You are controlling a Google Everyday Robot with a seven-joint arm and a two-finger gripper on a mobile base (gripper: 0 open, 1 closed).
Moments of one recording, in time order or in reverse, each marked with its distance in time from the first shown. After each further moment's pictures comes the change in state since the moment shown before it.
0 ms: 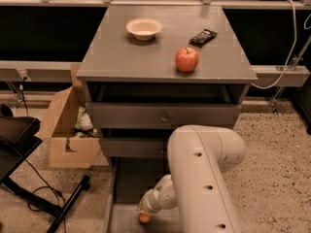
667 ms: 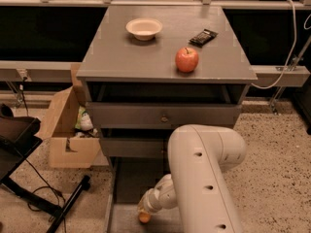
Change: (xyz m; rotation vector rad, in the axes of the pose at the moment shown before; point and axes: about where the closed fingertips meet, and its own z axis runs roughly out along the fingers) arm -0.001 -0.002 -0.003 0.005 -0.004 -0.005
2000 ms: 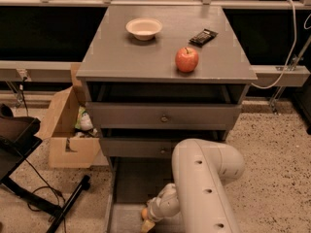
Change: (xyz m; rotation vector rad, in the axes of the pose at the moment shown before) arm 0.060 0.011 0.051 -0.010 0.078 0.114
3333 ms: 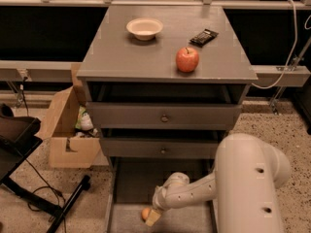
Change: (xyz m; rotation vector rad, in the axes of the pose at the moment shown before) arm -0.019 -0.018 -0.108 0.097 0.037 0.067
